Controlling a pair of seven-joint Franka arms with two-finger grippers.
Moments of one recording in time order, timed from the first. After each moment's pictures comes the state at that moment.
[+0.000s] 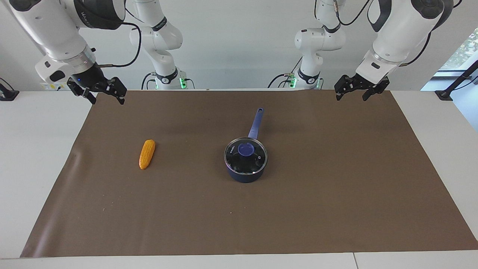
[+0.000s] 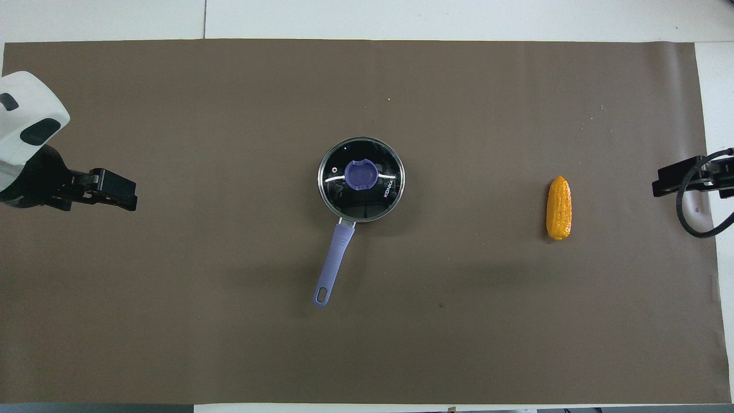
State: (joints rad) left arm -0.07 -0.03 -0.09 -1.62 -0.03 1.47 -0.07; right arm -0.03 -0.03 -0.05 -1.64 0.00 1.53 -0.02
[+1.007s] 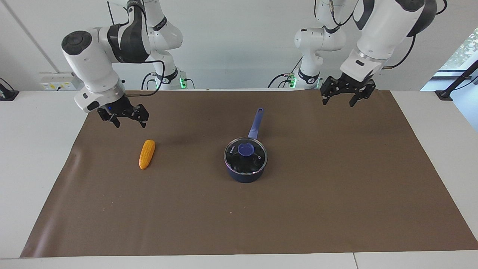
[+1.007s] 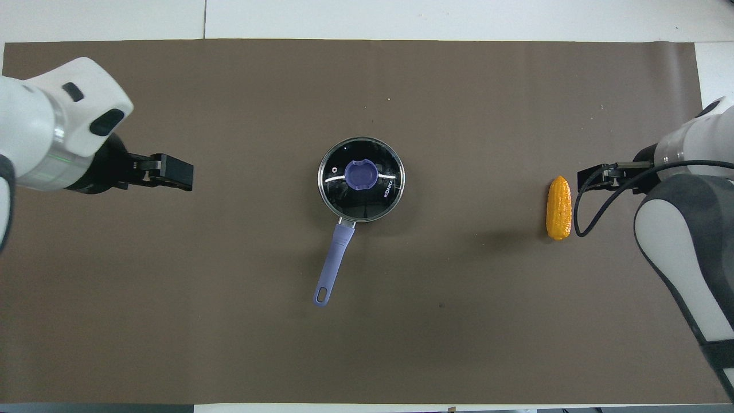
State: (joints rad) left arm -0.22 0.01 -0.12 -1.61 -0.07 1.63 -0.21; right arm 0.04 0.02 -0.04 -1.96 0.01 1.96 0.05
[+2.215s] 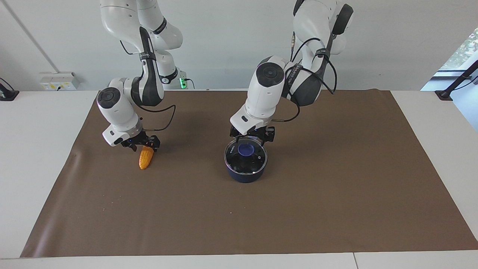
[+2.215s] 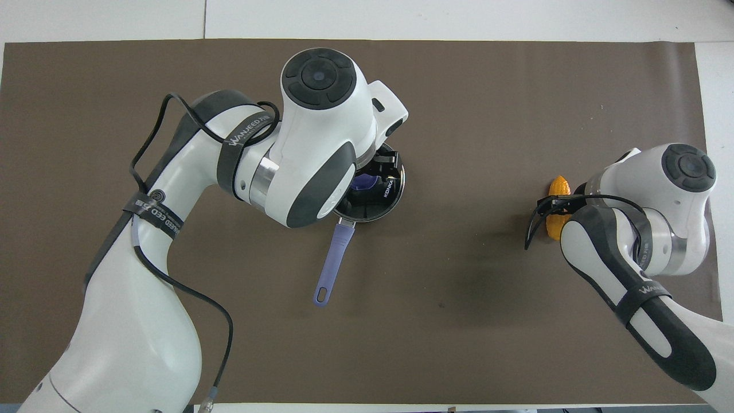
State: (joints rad) left arm -0.61 0.54 -0.12 -1.30 0.00 1.83 -0.51; right arm 0.03 0.17 -0.04 -2.21 0.01 2.33 0.04
